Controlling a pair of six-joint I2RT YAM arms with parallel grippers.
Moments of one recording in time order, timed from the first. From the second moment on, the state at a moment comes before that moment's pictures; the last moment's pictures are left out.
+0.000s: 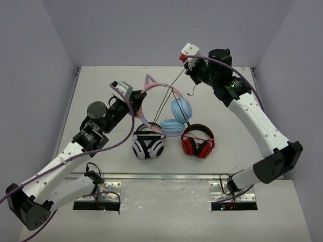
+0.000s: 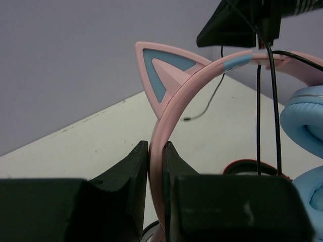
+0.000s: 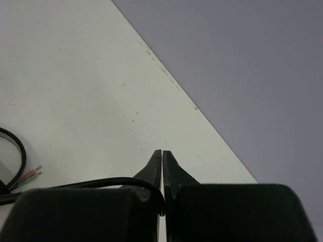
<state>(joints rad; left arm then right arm) -0.59 0.90 0.82 0.18 0.04 0.03 0.44 1.48 1.56 -0.40 -0.13 -0.55</state>
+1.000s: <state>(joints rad) -0.59 0.92 1.39 0.00 -0.48 -0.31 0.66 1.44 0.95 0.47 -0.69 0.22</state>
